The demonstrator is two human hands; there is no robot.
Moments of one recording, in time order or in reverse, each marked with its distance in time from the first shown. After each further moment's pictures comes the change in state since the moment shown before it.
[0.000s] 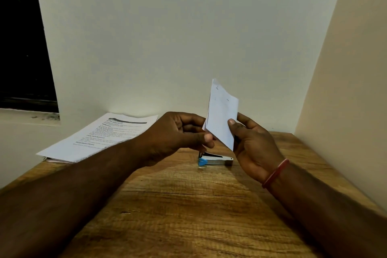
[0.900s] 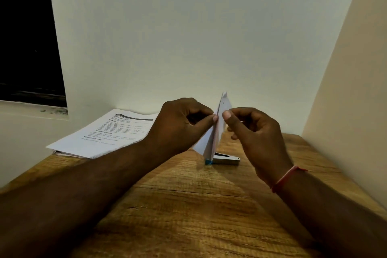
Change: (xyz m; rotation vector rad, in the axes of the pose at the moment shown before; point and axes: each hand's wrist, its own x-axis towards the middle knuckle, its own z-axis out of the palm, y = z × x) left_hand 0.000 0.010 0.012 0.717 0.448 0.366; right_hand -0.028 -0.008 0.022 -0.704 0.022 -0.459
